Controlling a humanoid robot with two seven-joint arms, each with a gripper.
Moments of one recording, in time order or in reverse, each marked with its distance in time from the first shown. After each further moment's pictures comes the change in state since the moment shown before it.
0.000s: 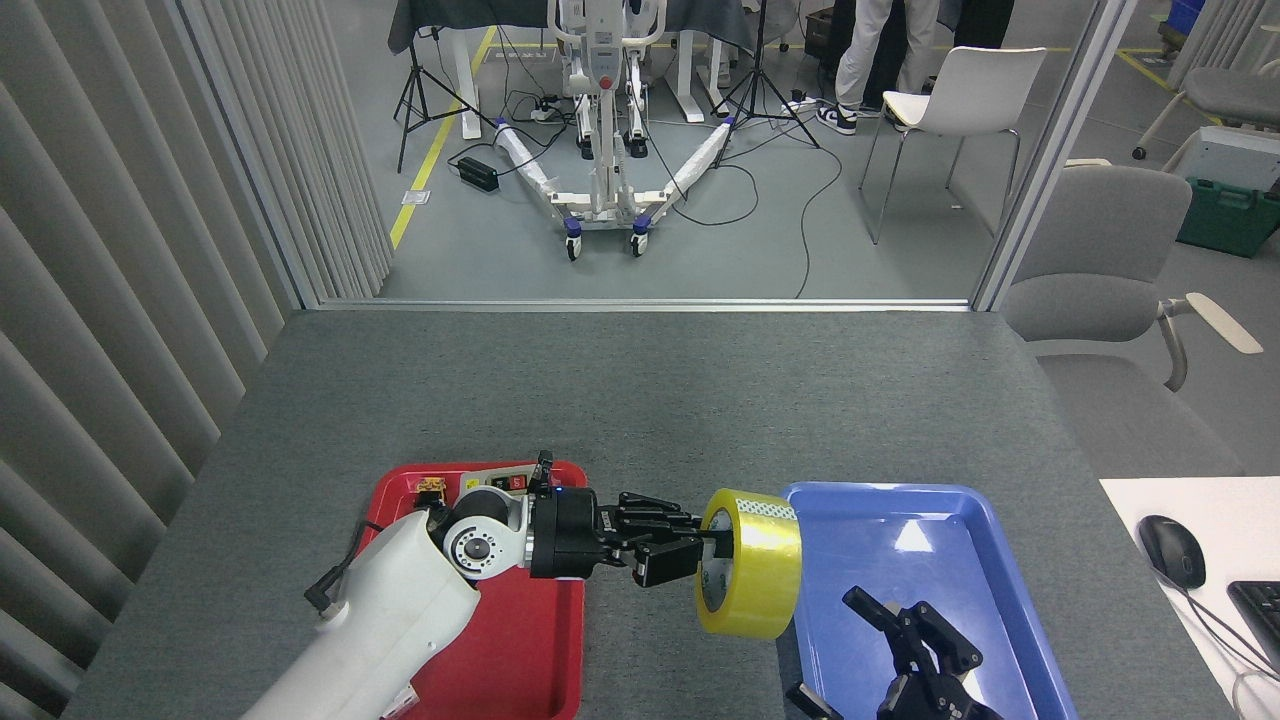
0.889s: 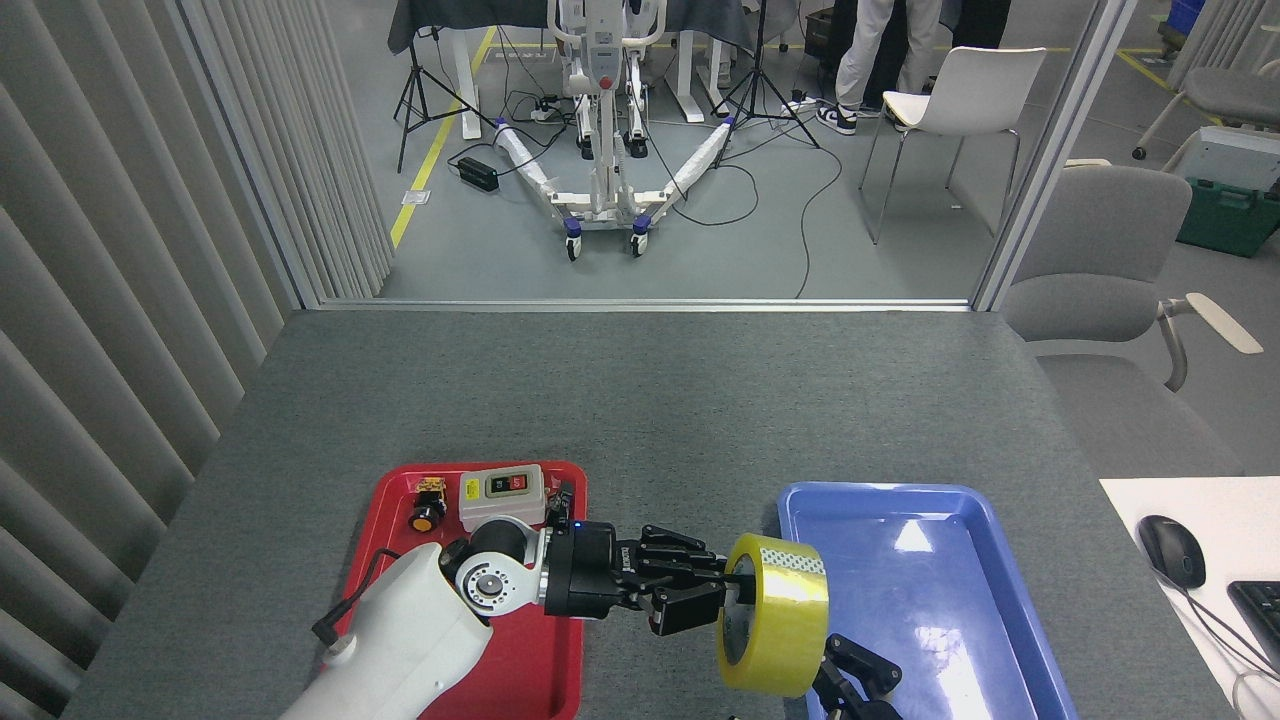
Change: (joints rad) left arm 0.069 0.003 -0.029 -0.117 -0.003 0.000 -0.001; right arm -0.039 -0.001 0.144 0.018 0.006 -0.038 0.017
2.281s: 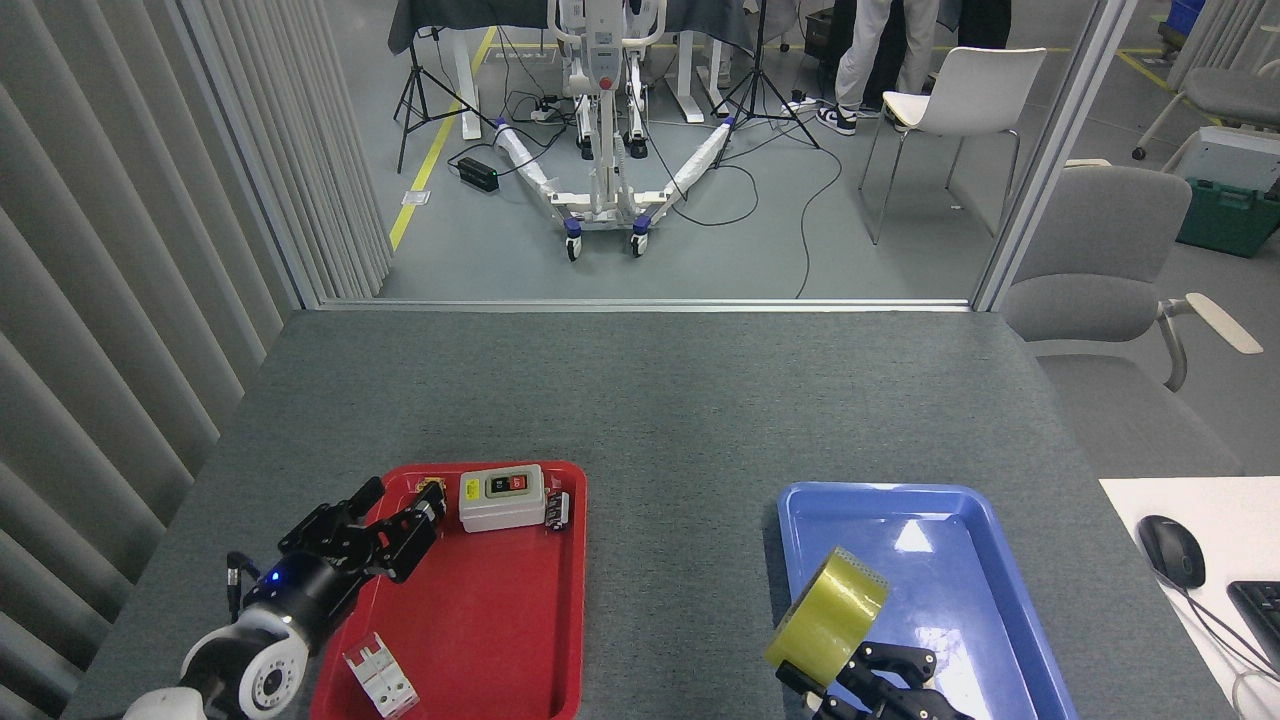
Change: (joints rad) left arm 0.464 0.173 0.589 -0.289 -0.686 0.574 0.620; right arm 0.035 -0.031 -0.124 -0.008 -0.003 0.057 0.151
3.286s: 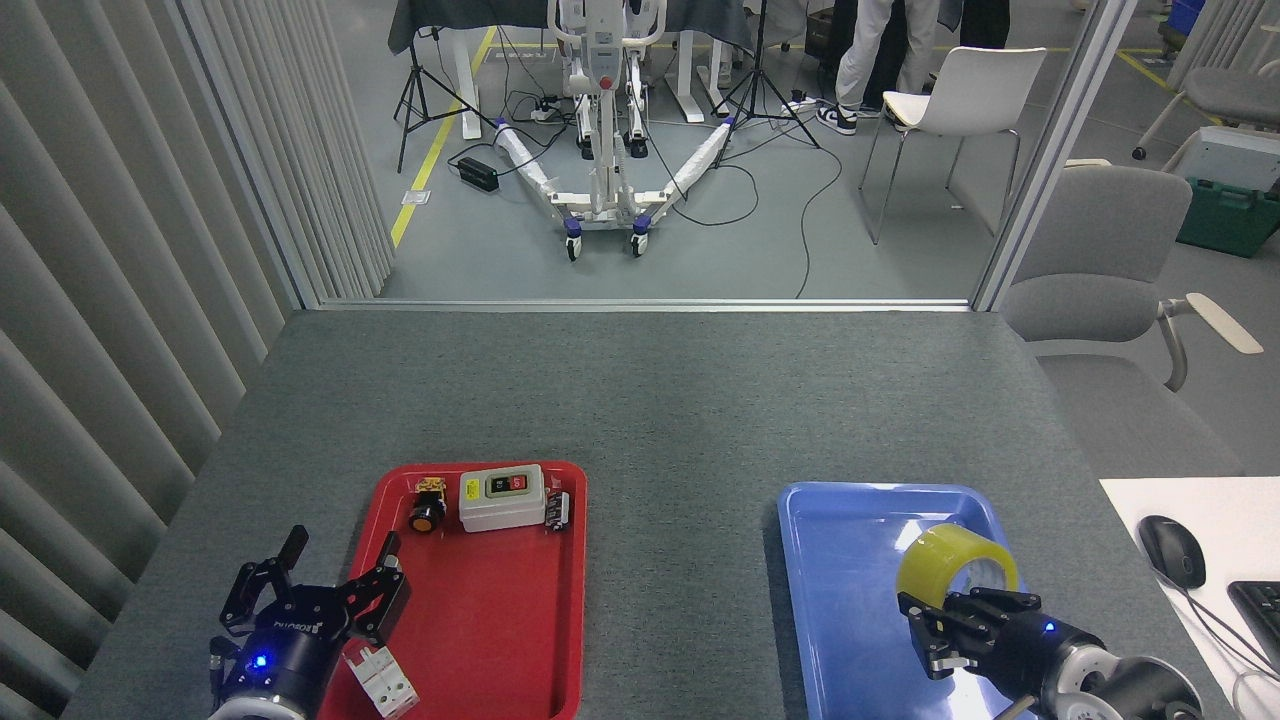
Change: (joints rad) left arm 0.139 -0.004 -0.027 -0.060 -0.218 0.228 0.249; right arm -0.205 -0.065 -0.076 0.093 -0.266 0.412 0.911
